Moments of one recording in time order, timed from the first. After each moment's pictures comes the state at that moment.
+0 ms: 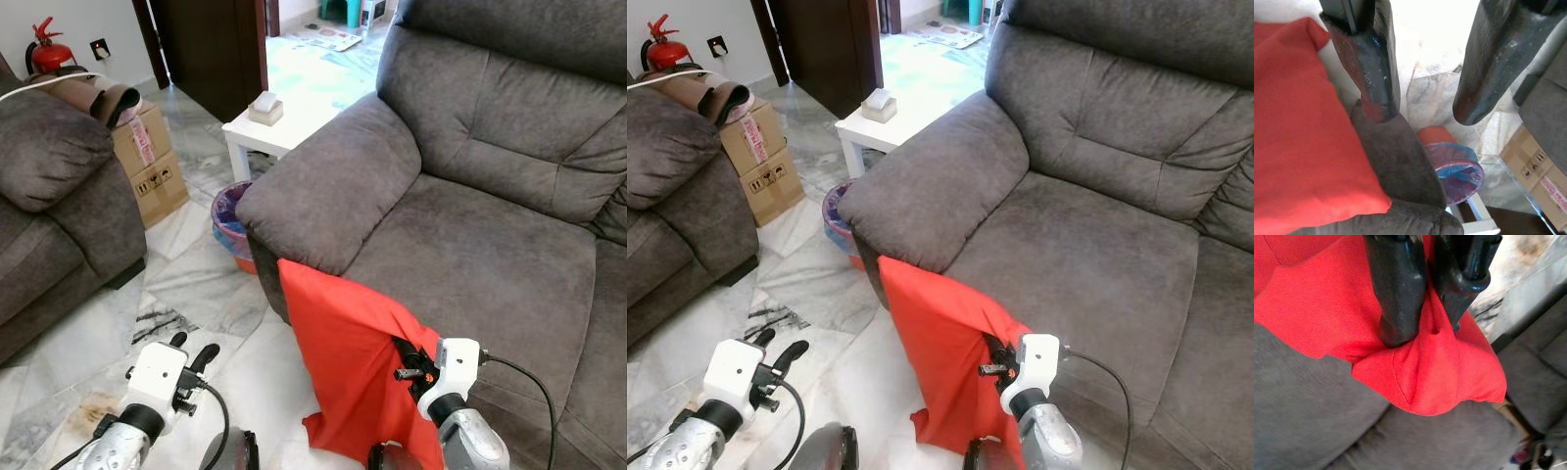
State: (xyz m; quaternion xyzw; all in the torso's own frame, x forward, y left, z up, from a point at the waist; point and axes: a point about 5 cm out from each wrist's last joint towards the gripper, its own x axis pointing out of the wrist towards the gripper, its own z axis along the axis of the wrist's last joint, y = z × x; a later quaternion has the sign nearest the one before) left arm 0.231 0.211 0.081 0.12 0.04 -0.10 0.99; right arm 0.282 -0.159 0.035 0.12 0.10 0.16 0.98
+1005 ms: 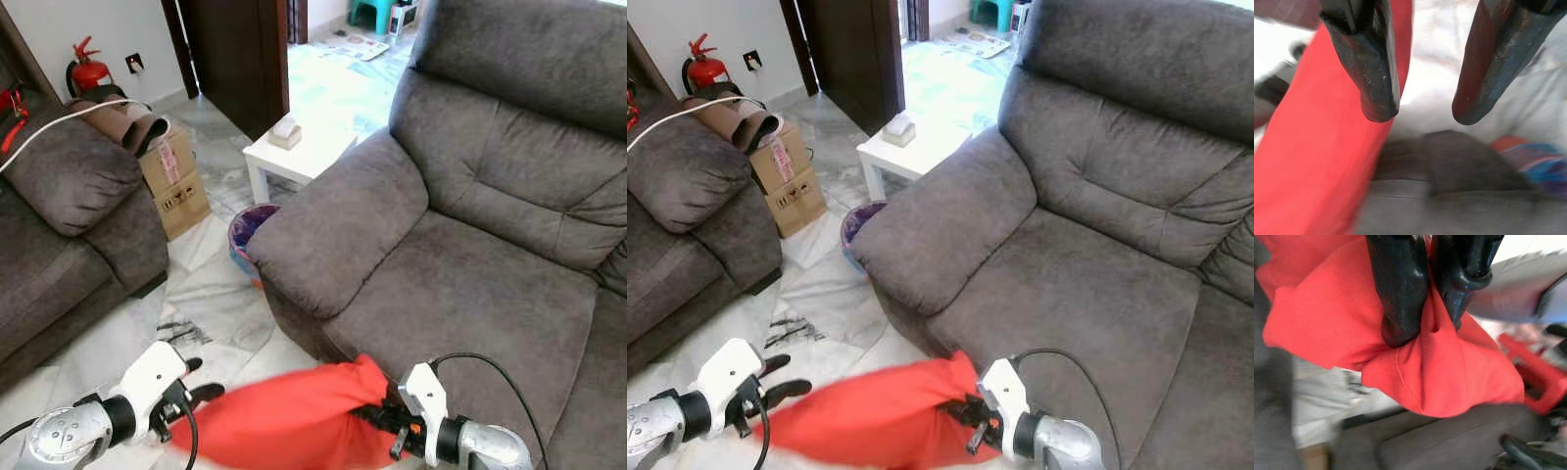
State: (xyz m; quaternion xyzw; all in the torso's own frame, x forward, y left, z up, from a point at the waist) left arm 0.222 0.216 0.093 0.20 0.17 -0.37 0.89; right arm 0.244 -0.154 0.030 0.00 0.21 0.50 0.84
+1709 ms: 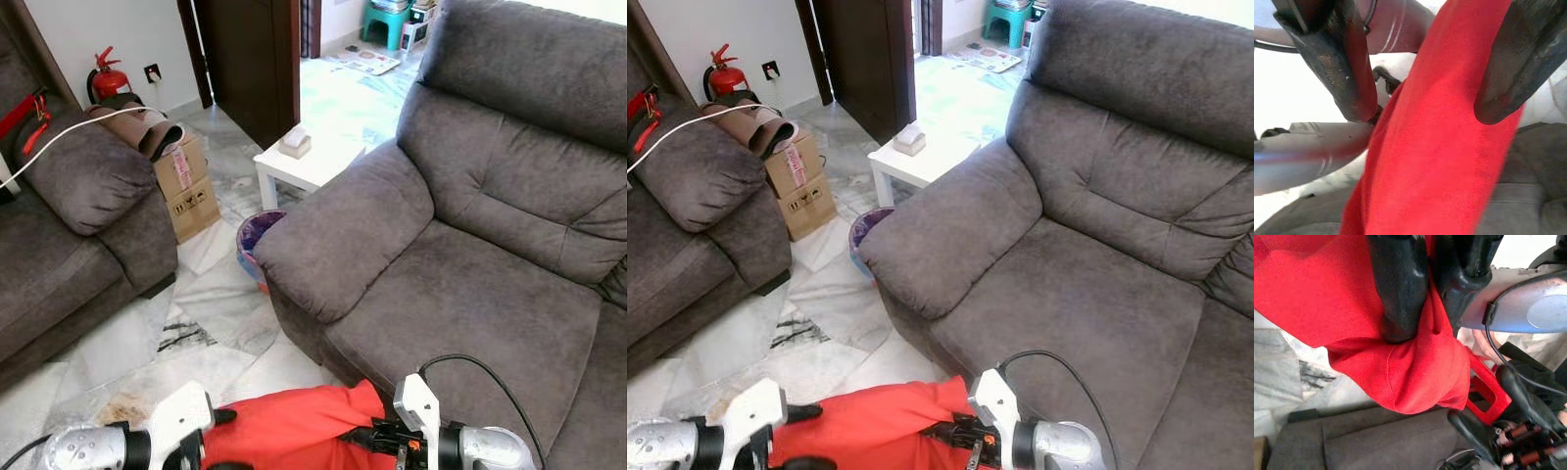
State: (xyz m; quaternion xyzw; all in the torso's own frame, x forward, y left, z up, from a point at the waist) left arm 0.198 0.191 0.079 0.16 0.22 -0.52 0.81; right arm 0.234 -0.140 0.046 0.01 0.19 0.57 0.80
